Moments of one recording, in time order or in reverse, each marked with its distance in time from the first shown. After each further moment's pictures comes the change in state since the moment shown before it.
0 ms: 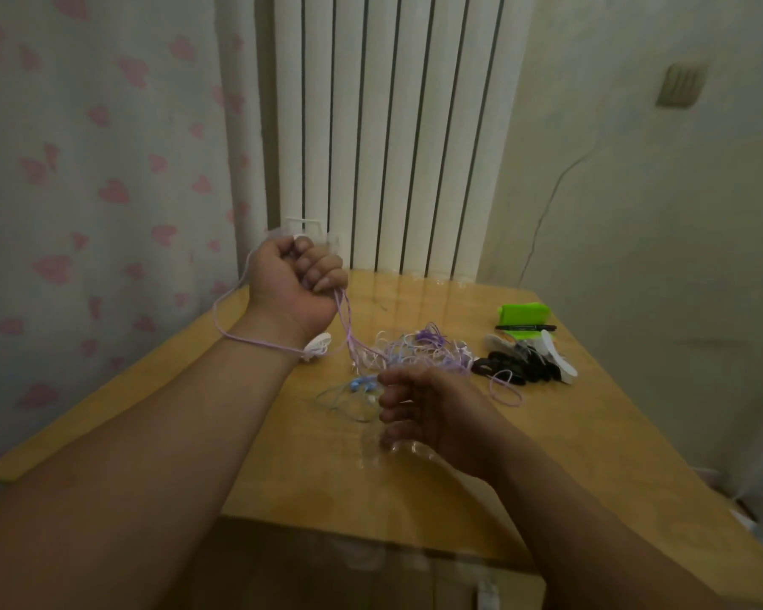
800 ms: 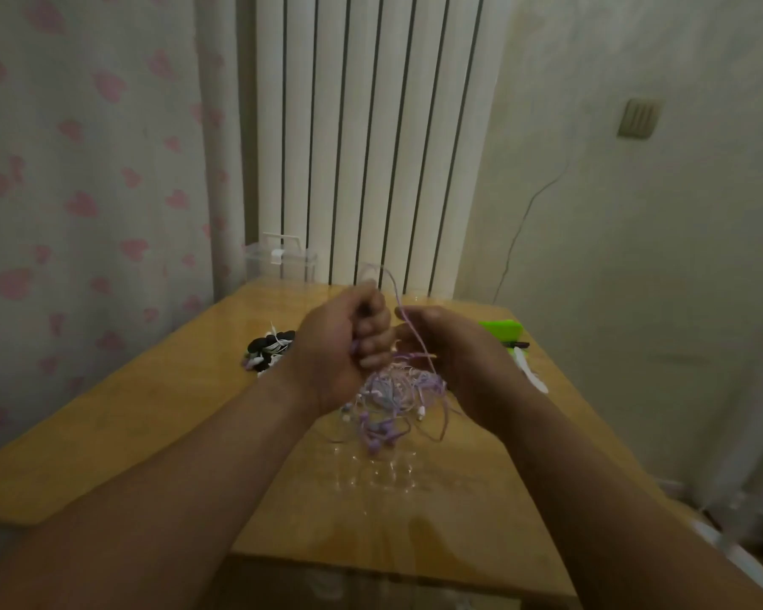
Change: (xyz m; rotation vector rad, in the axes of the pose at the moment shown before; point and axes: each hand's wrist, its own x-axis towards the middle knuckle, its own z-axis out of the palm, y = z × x) left_hand -0.048 -0.065 0.022 0.525 -0.190 -0.180; right_hand -0.011 -0.076 -0.009 -0.381 0.220 -0.336
